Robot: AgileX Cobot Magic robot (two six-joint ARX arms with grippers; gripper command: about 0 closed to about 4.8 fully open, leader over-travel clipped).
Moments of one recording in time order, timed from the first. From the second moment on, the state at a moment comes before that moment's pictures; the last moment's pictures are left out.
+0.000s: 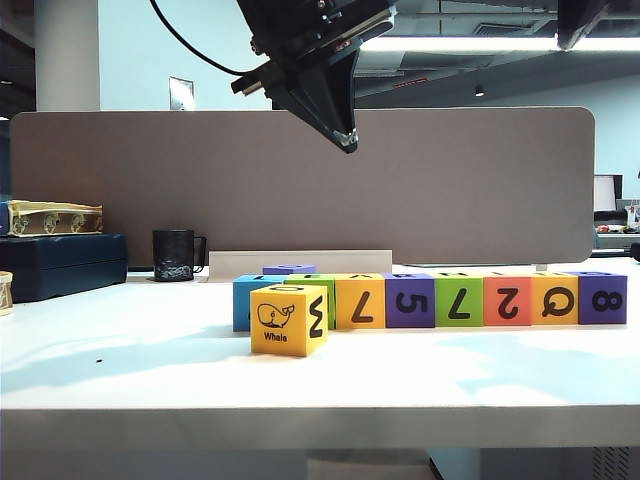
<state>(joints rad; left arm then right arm) -0.70 1.80 1.73 -0.86 0.12 0.03 0.50 1.23 1.36 -1.00 0.24 0.00</state>
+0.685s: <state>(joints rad) -0.70 1.80 1.73 -0.85 0.12 0.03 0.23 0.71 0.85 -0.46 0.25 0.05</state>
